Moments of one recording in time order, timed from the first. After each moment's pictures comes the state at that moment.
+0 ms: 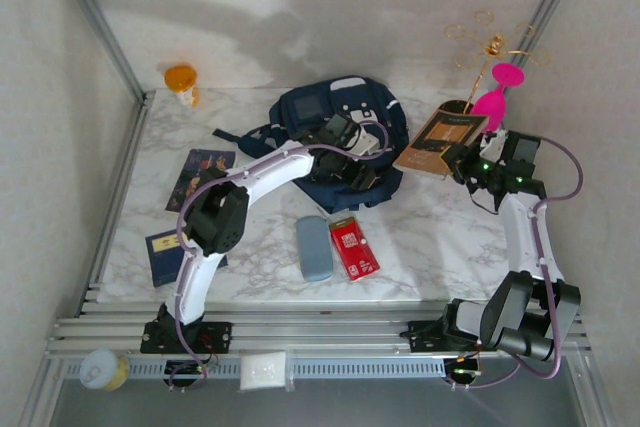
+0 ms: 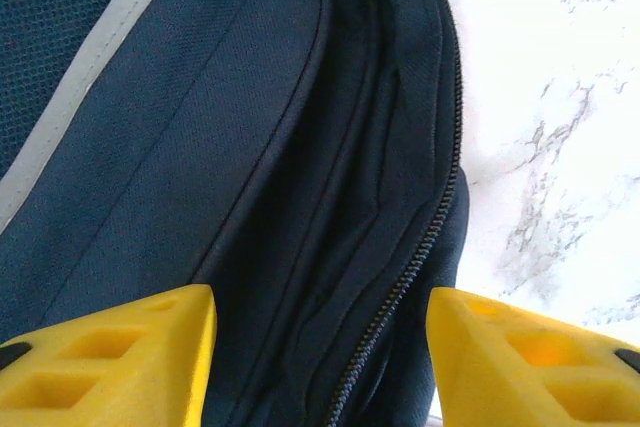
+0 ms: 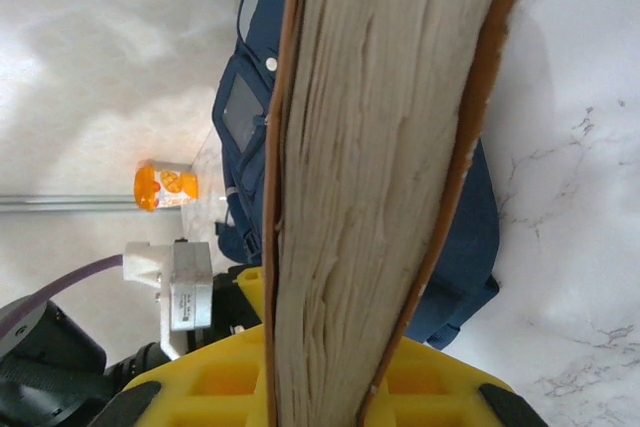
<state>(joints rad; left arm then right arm) -0.70 2.21 1.88 -0.62 0.28 -0.02 -0.23 1.25 0.97 -0.45 -0.73 0.71</state>
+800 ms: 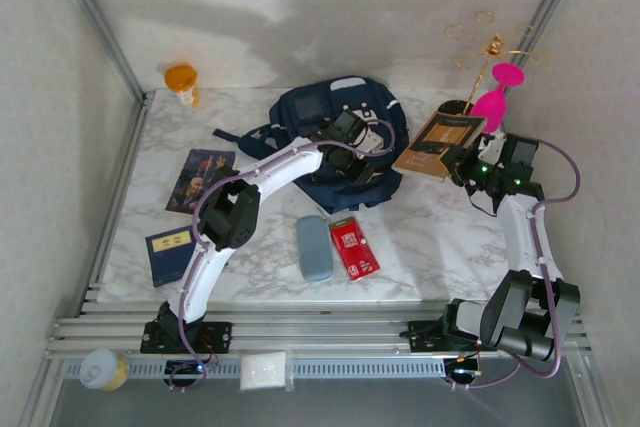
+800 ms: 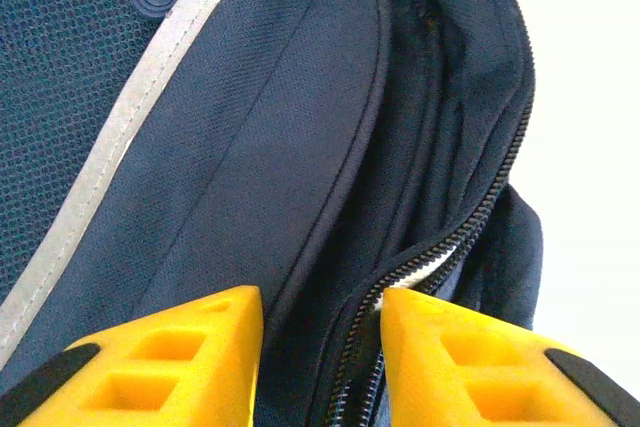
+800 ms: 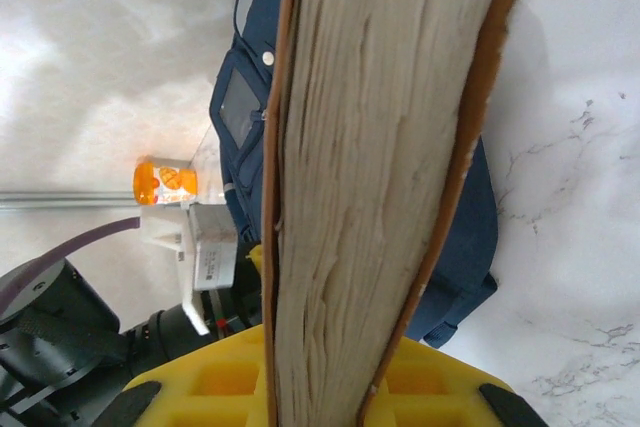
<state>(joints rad) -0.71 2.34 2.04 -0.70 0.20 0.02 -0.23 1.25 0.94 -0.42 -0.74 0.71</state>
